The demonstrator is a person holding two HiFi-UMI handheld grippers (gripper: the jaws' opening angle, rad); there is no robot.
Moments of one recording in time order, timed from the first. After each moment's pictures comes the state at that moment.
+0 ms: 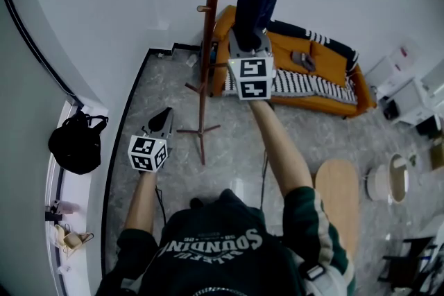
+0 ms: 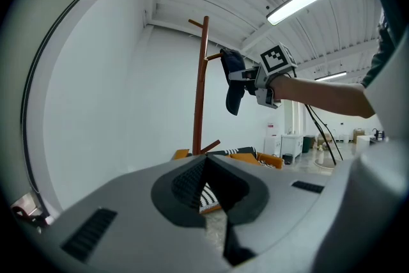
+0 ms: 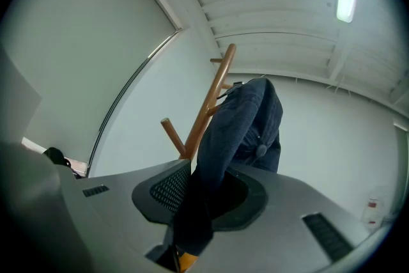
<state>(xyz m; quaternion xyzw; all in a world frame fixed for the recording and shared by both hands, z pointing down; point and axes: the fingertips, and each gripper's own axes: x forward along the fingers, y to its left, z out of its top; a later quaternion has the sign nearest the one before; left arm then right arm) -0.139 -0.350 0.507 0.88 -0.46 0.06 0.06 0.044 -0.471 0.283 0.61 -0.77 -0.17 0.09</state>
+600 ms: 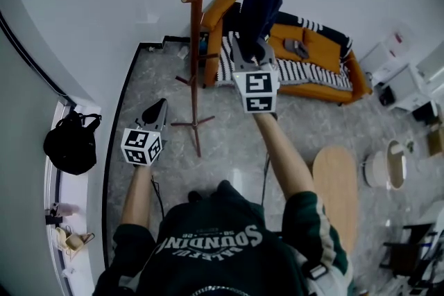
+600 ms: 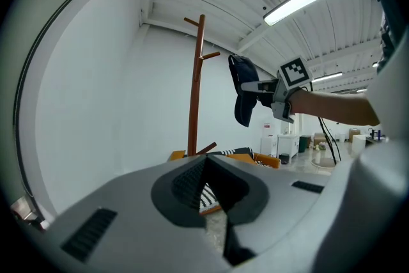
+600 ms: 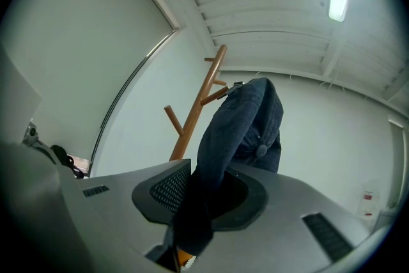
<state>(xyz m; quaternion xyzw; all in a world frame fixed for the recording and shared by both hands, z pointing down) -0.123 -0.358 0.501 0.89 -0.45 0.06 0.05 0.083 -0.432 0.318 0.61 -0.77 -0.16 0.09</state>
